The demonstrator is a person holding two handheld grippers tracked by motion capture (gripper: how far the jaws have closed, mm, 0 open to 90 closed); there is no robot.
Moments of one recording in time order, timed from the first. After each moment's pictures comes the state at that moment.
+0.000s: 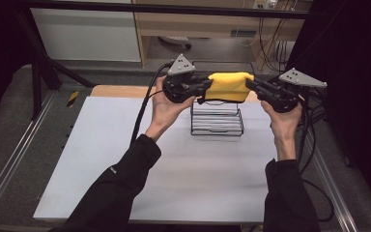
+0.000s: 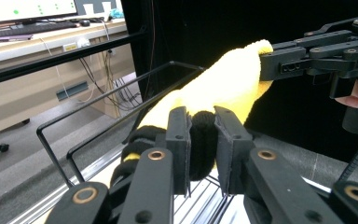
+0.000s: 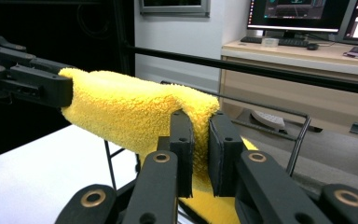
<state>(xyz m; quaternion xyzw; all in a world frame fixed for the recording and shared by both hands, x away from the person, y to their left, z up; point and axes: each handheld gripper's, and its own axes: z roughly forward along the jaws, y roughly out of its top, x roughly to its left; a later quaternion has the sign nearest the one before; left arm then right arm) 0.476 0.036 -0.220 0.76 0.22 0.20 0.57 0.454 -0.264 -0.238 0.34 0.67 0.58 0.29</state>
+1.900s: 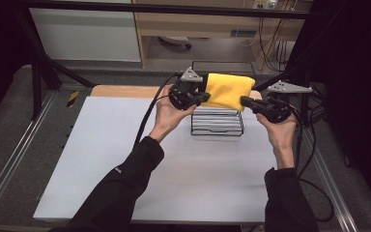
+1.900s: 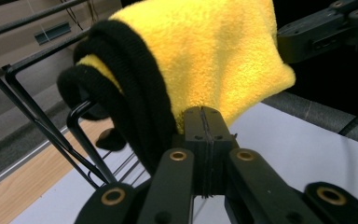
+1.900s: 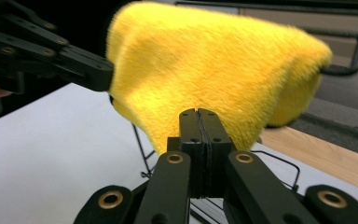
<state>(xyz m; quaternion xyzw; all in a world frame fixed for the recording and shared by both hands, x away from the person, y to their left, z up) 0.494 0.021 -0.257 0.82 0.25 0.16 0.49 0.452 -0.258 -0.269 0.39 0.73 0.52 0.22</state>
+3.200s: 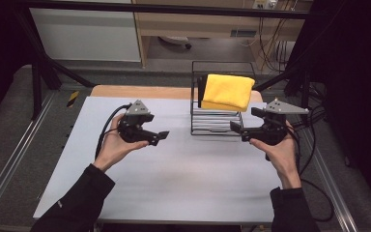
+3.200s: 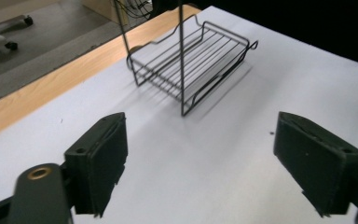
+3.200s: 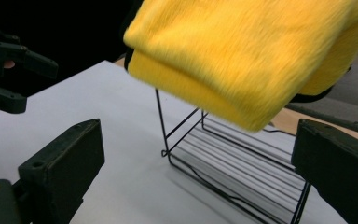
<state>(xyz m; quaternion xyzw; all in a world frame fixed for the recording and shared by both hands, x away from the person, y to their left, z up) 0.425 0.159 -0.320 0.83 0.30 0.16 0.45 0.405 -0.241 -0.290 0.38 0.73 0.52 0.22</state>
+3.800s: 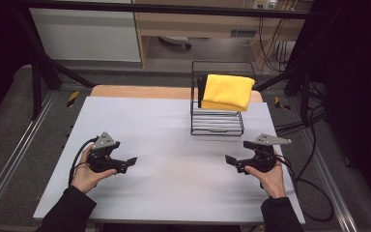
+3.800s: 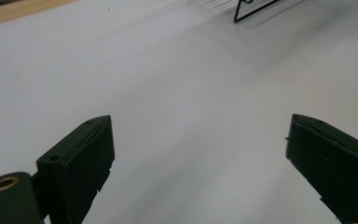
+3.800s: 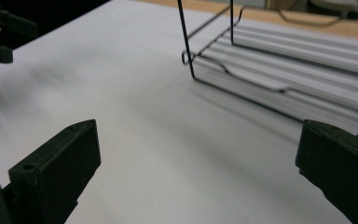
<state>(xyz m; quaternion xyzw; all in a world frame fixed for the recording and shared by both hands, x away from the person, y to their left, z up) 0.389 0.248 -0.409 0.81 0.37 0.17 0.42 0.383 -0.250 -0.395 0.40 0.76 0.49 0.14</state>
